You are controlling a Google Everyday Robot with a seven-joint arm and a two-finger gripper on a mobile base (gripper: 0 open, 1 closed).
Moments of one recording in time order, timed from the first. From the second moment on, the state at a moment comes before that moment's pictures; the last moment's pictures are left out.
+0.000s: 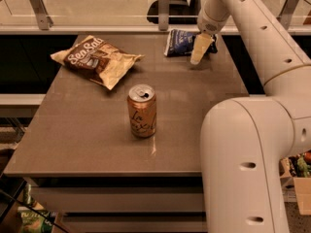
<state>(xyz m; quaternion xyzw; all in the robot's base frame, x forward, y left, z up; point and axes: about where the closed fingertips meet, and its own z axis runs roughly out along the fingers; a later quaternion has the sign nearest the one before) 0.817 -0.168 0.856 -0.61 0.75 -0.07 0.24</state>
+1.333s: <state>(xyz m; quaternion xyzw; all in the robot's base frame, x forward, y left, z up) 0.790 -0.184 0.896 -0.53 0.76 -0.22 0.31</state>
